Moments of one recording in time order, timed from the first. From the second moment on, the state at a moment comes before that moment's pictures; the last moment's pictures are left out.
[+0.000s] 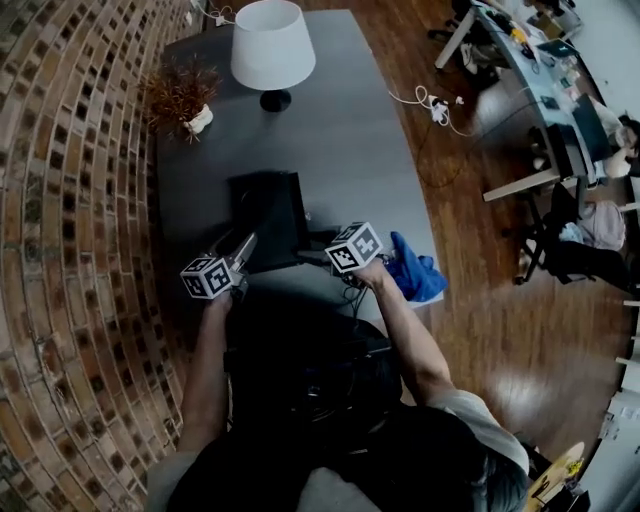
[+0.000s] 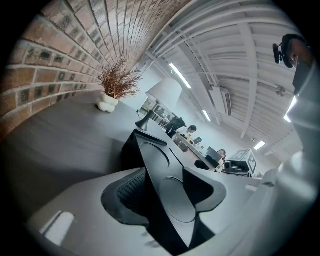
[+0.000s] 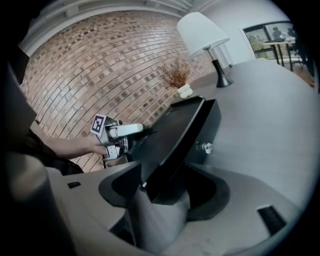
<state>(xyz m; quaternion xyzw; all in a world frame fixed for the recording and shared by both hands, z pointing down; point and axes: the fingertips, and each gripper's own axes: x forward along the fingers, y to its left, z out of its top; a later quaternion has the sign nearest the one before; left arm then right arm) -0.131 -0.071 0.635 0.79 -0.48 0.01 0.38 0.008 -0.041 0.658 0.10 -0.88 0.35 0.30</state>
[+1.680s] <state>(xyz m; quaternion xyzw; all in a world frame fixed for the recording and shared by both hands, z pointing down) -0.199 -0.136 0.628 0.69 -0.54 -0.15 0.46 0.009 -0.160 0.657 0.19 -0.88 0.33 0.29</state>
